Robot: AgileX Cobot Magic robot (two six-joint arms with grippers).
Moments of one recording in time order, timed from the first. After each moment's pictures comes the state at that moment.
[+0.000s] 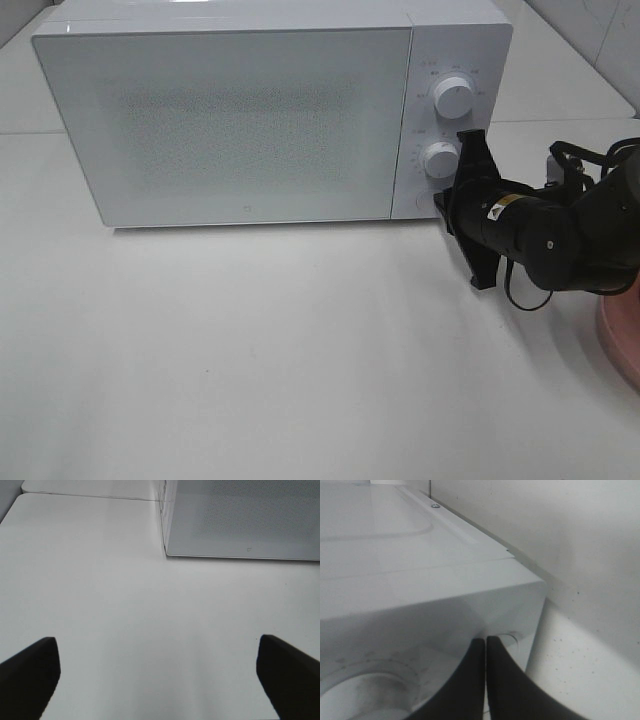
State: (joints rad) left arm 0.02 -0.01 -0.52 -0.14 1.08 0.03; right arm 0.36 2.05 -0.73 0.20 -0.81 1.39
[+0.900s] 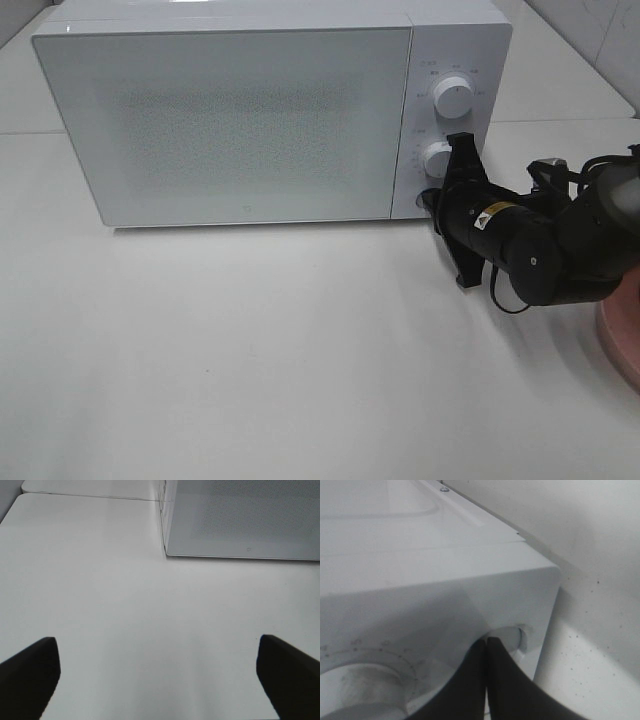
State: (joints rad) left arm 0.02 -0.01 -0.52 -0.14 1.08 0.03; right arm 0.37 2.11 -0.75 0.18 -0.94 1.42
